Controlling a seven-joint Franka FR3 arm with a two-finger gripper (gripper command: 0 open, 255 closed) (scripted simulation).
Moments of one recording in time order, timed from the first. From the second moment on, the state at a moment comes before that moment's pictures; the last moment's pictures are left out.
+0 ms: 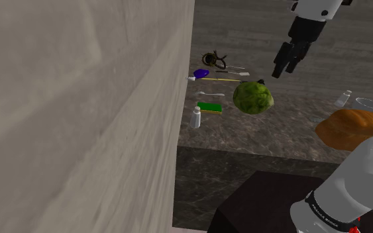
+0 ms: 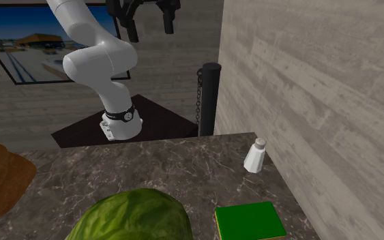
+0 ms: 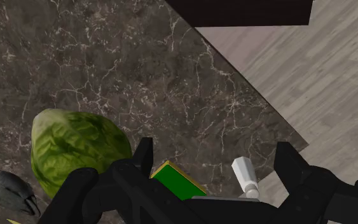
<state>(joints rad) -0.01 -0.76 -0.04 -2.28 -0.01 1.57 -0.02</state>
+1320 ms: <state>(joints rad) 0.01 -0.18 0.07 -2.16 0.07 1.99 0.24</state>
